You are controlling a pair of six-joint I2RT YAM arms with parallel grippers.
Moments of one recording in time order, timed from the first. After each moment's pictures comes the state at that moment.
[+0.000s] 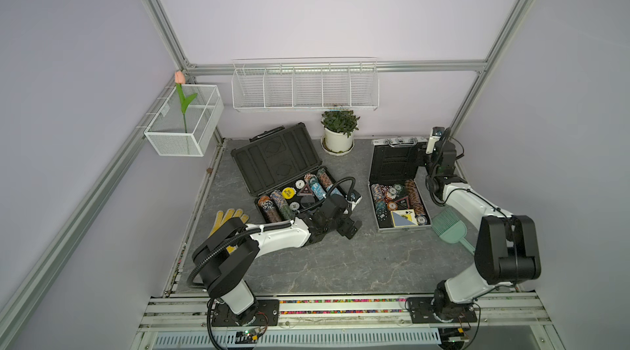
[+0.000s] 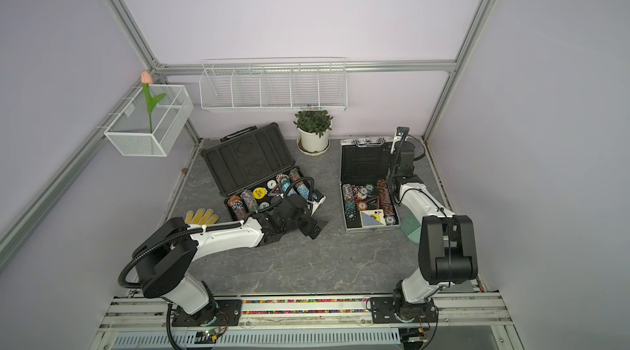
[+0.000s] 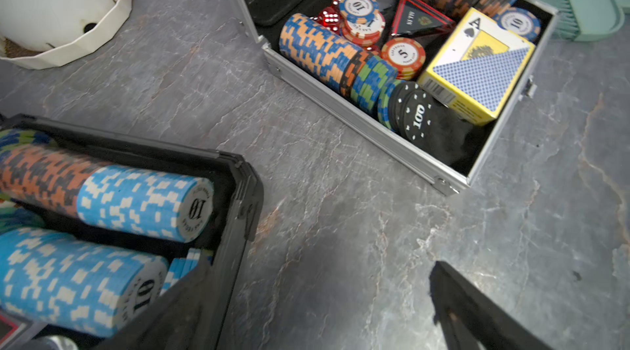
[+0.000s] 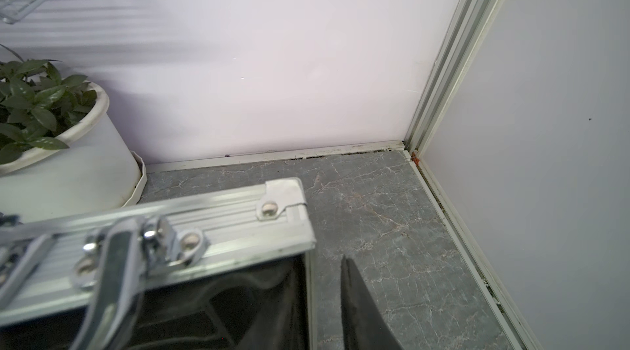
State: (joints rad) left arm -0.98 1.65 0.89 0.08 -0.07 0.02; right arm 0.05 1.60 1.05 0.26 0.19 0.04
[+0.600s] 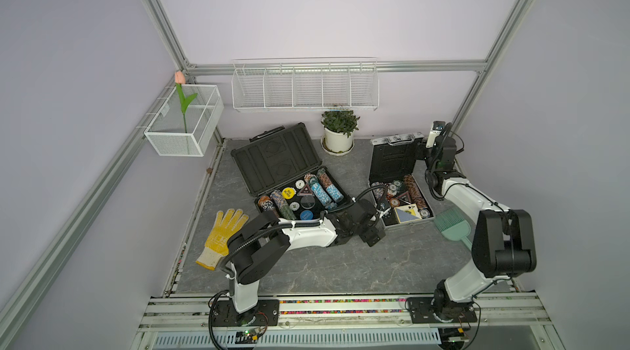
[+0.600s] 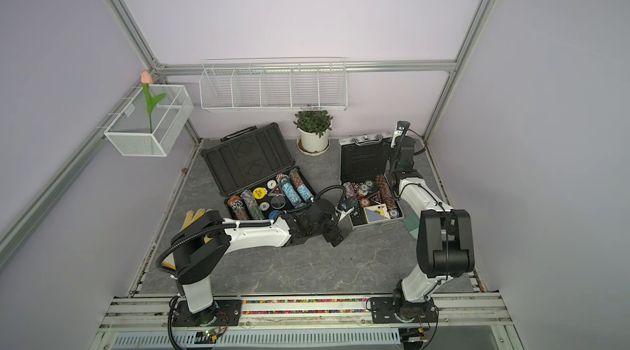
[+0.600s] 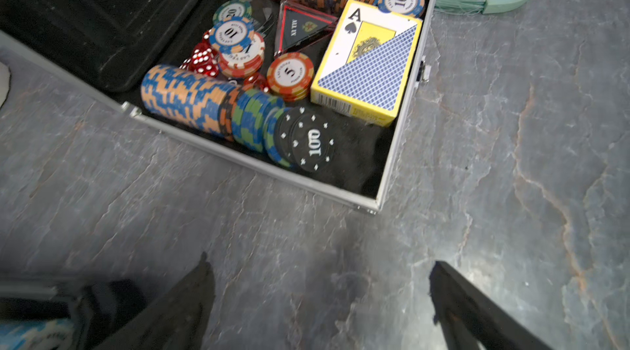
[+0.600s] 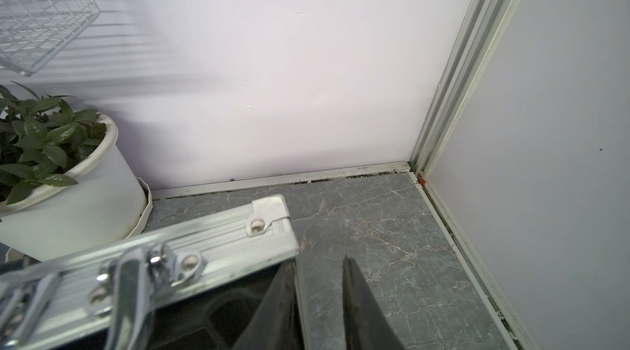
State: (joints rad) left arm -1.12 1.89 1.14 0.06 -0.07 0.09; right arm 0.04 1.64 1.10 0.29 0.17 0.04
